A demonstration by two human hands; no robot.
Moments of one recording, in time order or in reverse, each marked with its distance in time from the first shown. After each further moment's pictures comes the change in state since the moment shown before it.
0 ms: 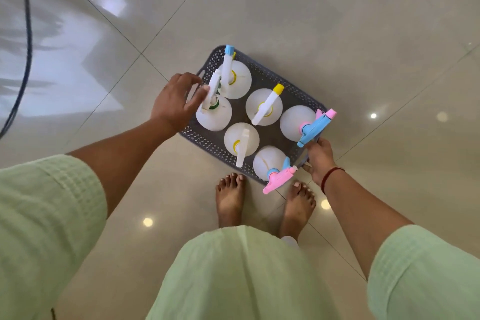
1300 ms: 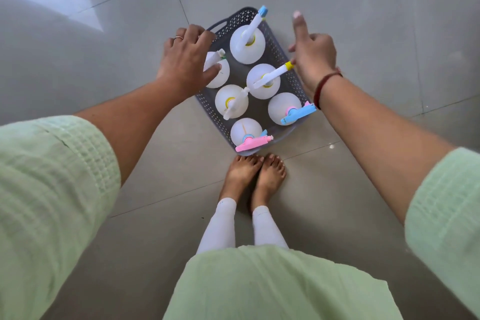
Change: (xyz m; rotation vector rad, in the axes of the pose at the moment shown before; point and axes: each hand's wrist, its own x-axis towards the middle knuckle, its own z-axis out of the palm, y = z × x) left_hand -0.081 0.040 0.002 0.195 0.181 -0.117; right_hand -0.115 -0.157 0.068 -0.750 0.054 -0.739
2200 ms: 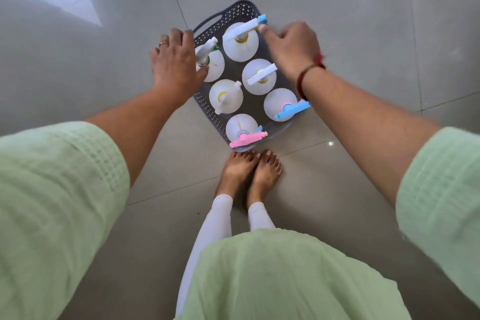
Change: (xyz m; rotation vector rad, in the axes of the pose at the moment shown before) left_hand -0.010 0.007 0.016 0.144 -0.008 -0.244; right_hand -0.010 -0.003 0.010 -0.288 -0.086 -0.258
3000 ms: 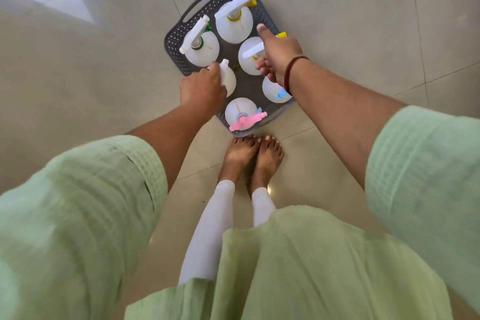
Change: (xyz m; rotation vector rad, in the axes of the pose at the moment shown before) left_hand -0.047 0.040 0.045 0.024 -0.193 0.107; right_hand -0.008 0.032 0.039 0.468 -0.225 0.460
